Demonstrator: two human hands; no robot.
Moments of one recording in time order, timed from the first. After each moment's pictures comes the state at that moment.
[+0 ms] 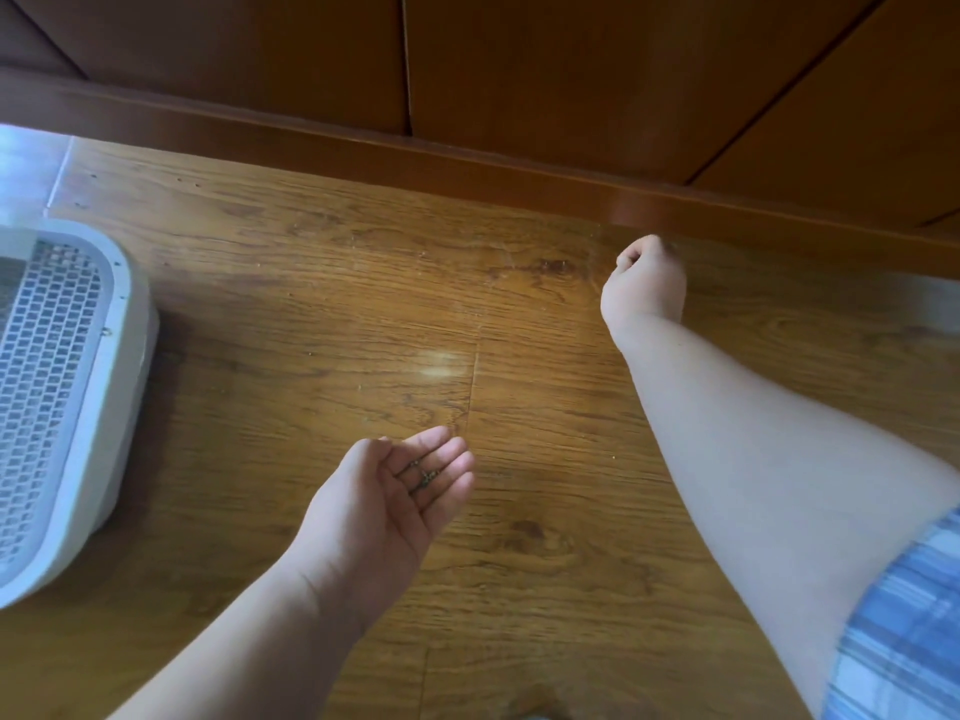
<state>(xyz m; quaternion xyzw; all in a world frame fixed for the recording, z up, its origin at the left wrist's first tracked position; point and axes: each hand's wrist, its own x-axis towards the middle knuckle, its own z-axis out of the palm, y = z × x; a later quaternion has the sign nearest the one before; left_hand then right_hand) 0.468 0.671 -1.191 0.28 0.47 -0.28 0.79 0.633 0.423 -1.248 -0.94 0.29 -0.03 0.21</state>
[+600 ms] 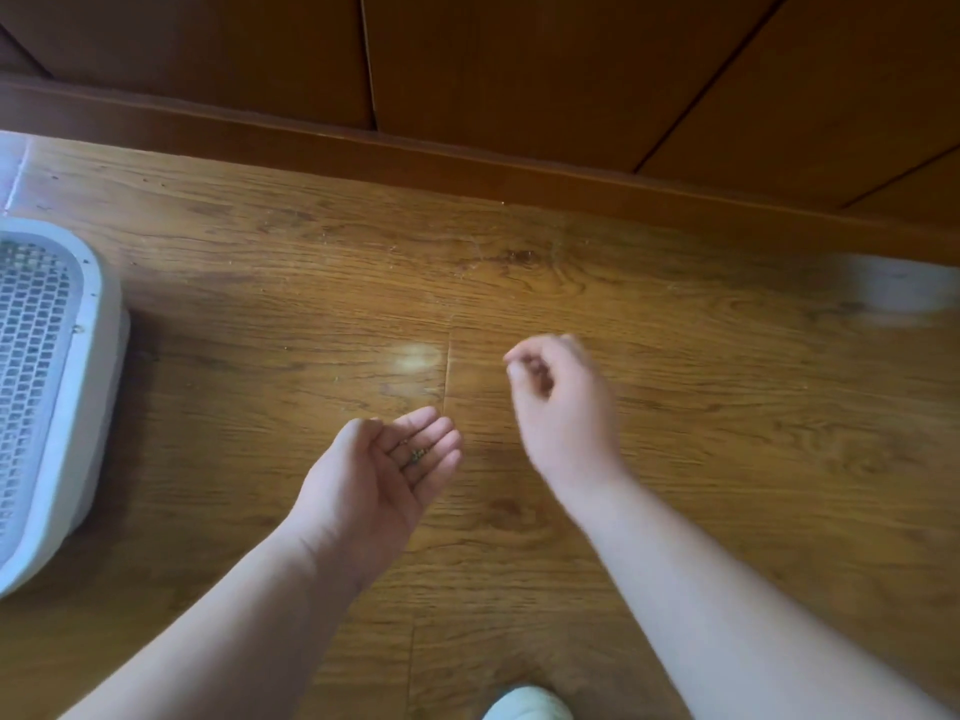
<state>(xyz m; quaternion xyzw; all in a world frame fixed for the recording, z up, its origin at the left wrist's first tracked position) 0.470 0.665 -1.187 0.29 0.46 -0.29 0.79 0.488 0.489 -1.195 -0.92 0.10 -0.01 0.38</state>
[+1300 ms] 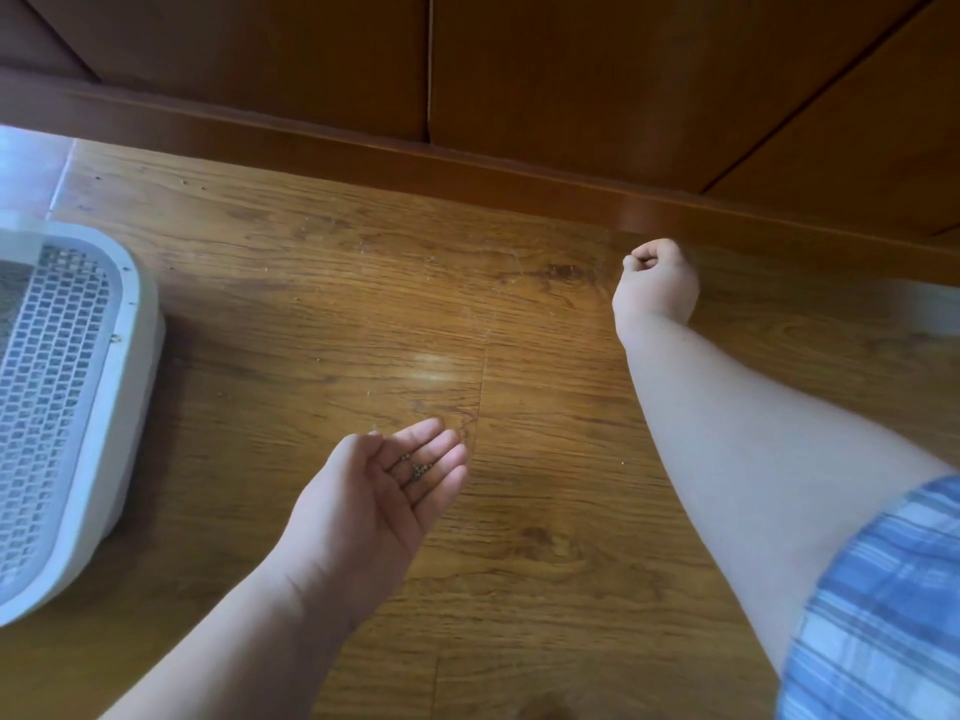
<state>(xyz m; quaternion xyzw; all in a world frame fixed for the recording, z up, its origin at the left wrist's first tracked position) 0.477 0.687 -1.189 0.27 0.45 -0.27 0.80 0.645 0.417 -1.267 -0.89 0.36 -0.07 0.27</state>
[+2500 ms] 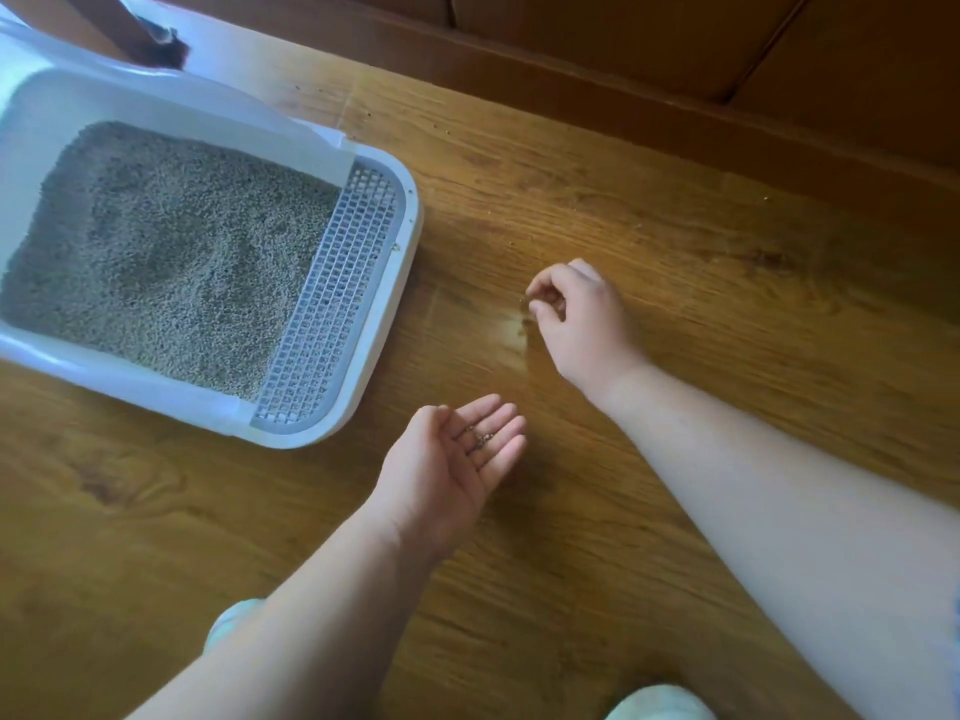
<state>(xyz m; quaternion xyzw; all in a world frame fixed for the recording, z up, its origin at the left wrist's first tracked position) 0.426 0.784 -1.199 0.25 0.51 -0.19 0.80 0.560 0.648 -1.241 -0.93 -0.12 0.09 0.35</state>
